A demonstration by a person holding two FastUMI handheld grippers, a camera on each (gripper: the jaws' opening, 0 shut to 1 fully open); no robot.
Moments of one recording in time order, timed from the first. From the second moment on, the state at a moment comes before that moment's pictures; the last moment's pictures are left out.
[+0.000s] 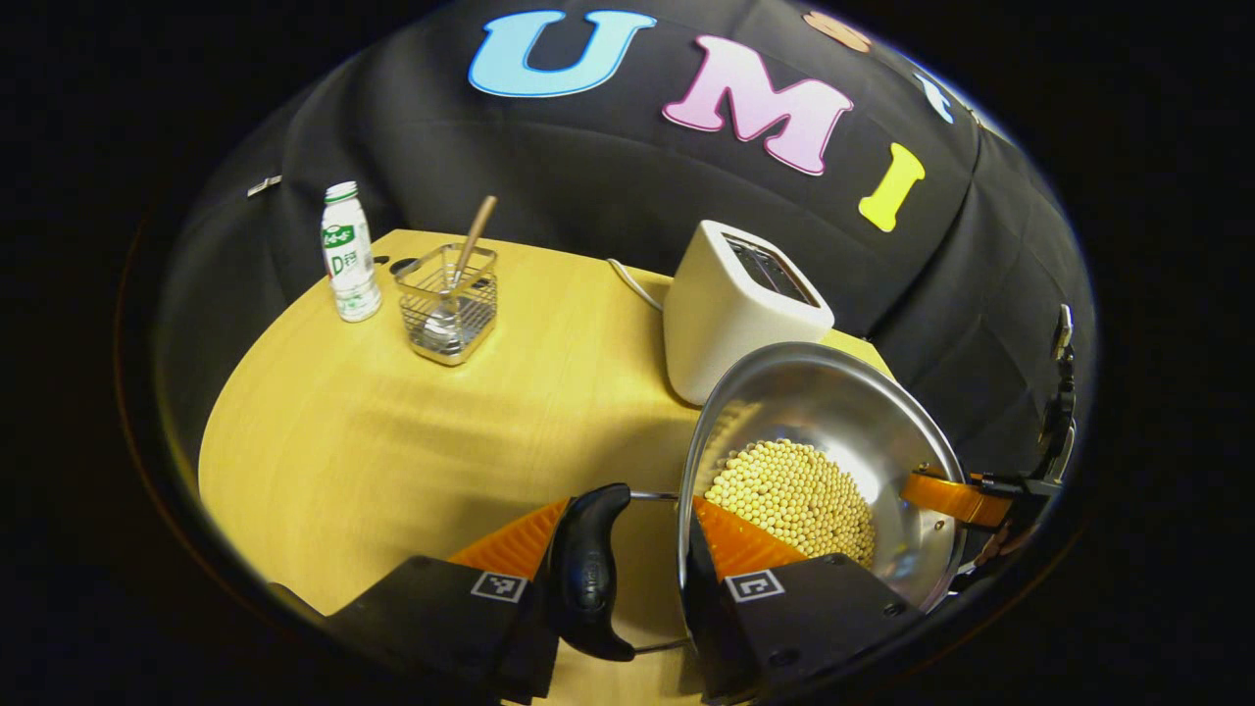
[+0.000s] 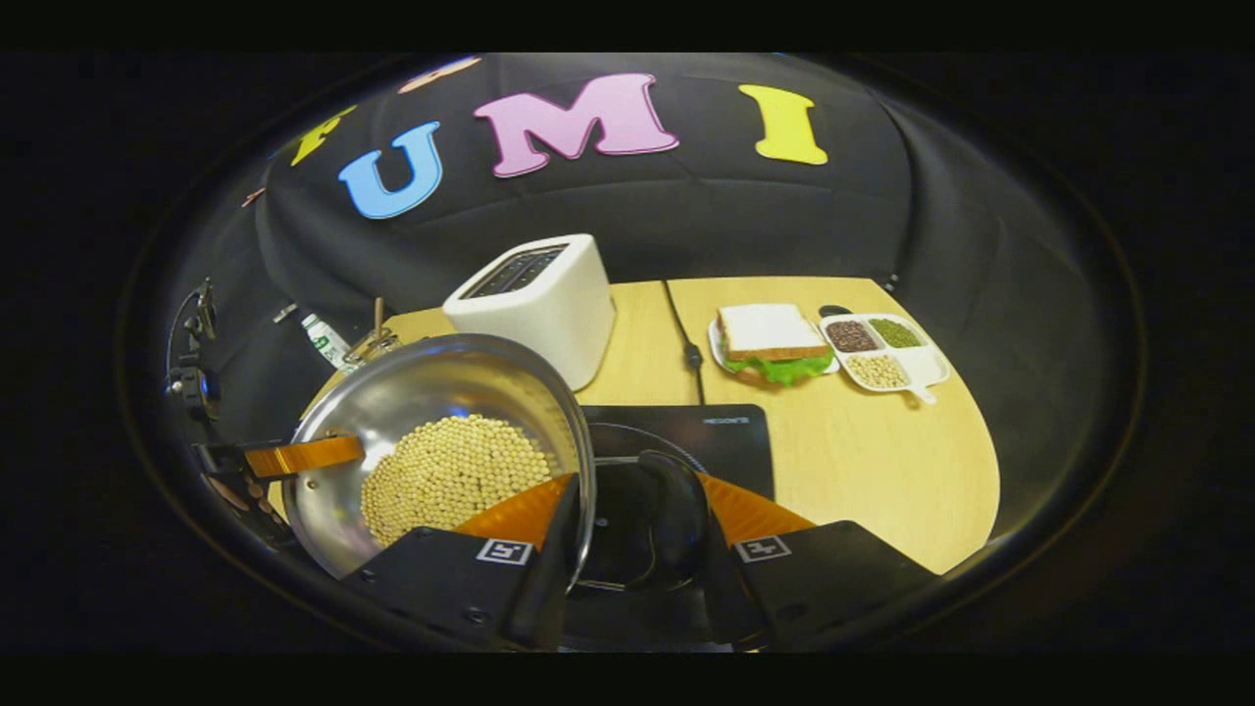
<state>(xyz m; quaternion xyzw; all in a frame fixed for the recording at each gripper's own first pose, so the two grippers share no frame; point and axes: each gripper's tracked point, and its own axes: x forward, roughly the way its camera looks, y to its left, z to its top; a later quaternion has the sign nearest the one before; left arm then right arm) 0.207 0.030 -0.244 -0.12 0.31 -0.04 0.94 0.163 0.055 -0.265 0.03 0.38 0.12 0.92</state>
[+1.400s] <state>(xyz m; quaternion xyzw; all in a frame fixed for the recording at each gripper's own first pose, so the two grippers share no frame) 0.237 -0.037 -0.269 -0.11 0.32 -0.07 0.94 0.182 -0.009 -0.292 0.06 0.38 0.09 0.92</state>
